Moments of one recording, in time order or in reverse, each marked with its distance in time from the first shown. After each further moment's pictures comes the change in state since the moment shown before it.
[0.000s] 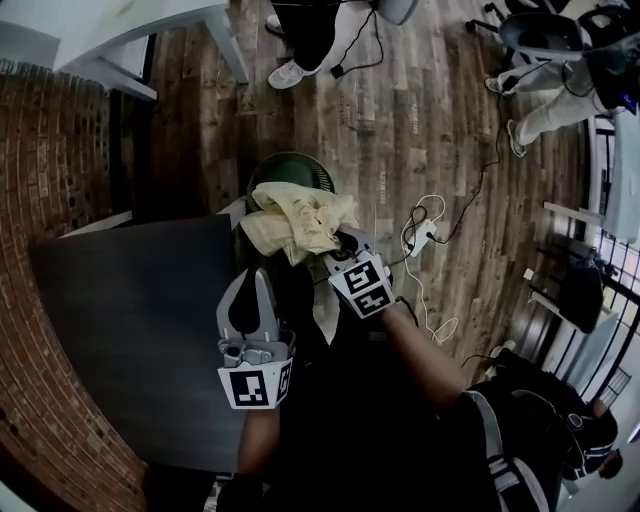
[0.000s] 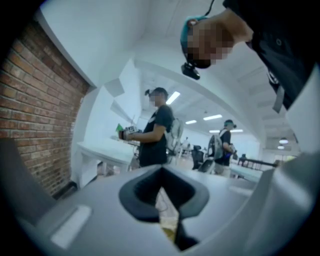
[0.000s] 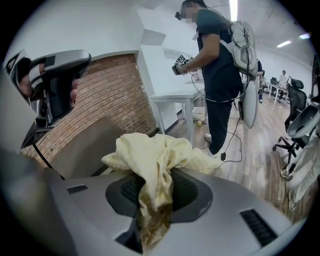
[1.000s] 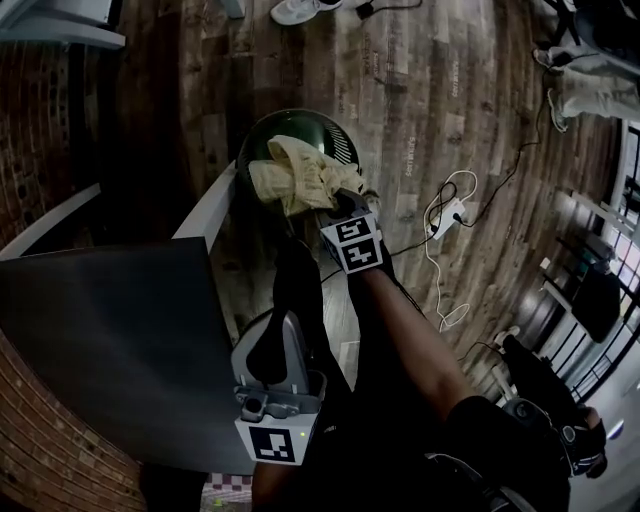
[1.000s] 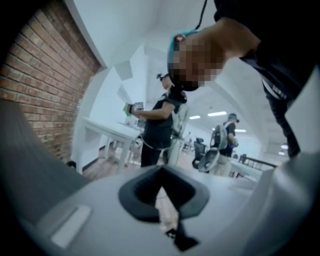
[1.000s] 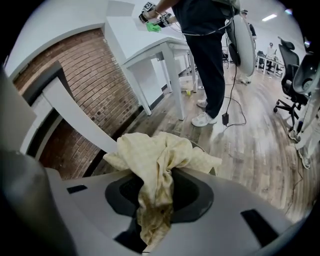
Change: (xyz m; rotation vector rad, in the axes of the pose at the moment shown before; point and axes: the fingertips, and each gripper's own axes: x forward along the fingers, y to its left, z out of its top) left arm 0.028 0.021 -0.154 -0.092 0.073 0.015; right arm 0.240 -0.073 -0.171 0.205 0.161 -0.056
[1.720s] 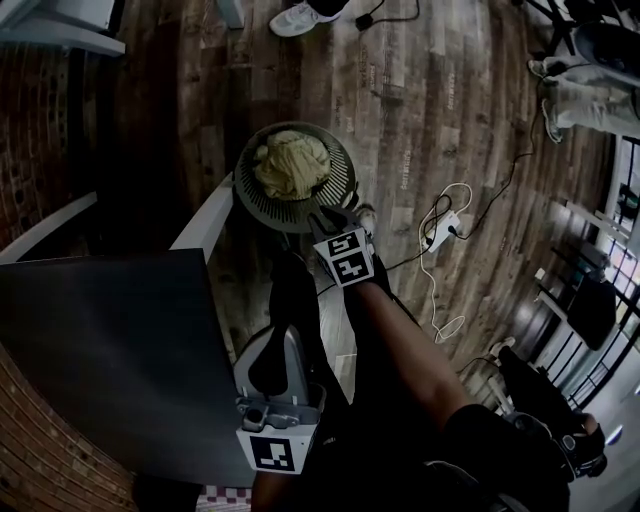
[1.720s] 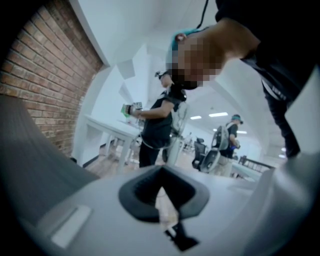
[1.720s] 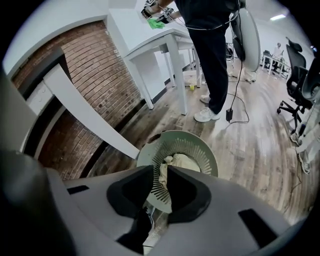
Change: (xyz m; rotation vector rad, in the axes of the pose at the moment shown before) left arm -0.006 0.001 -0.013 -0.027 0.012 0.007; right arm 0.012 0.006 -0.019 -0.037 0.065 0.011
